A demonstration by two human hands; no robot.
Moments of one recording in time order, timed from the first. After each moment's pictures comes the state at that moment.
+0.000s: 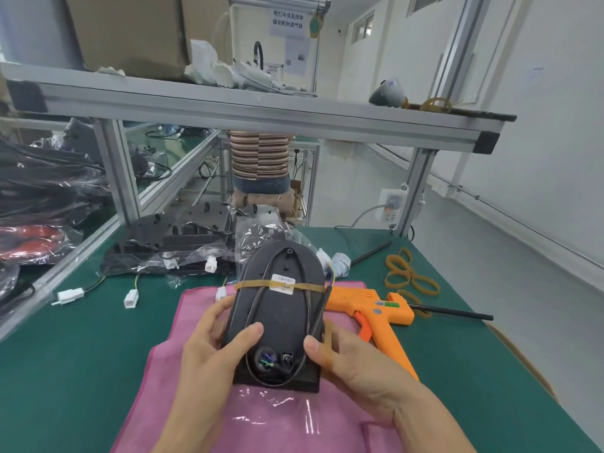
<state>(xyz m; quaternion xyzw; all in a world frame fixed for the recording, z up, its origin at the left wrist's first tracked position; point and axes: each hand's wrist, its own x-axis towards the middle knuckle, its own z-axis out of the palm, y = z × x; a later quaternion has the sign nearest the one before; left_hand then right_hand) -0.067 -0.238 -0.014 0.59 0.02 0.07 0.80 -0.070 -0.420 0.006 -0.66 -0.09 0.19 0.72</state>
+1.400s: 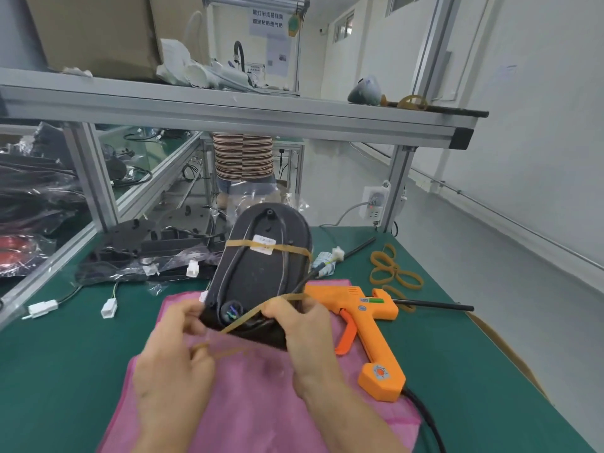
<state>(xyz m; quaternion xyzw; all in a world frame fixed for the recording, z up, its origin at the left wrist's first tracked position) -0.060 -0.226 -0.017 0.84 0.03 0.30 0.46 -0.053 -0.362 0.019 -0.62 0.10 -0.06 0.78</state>
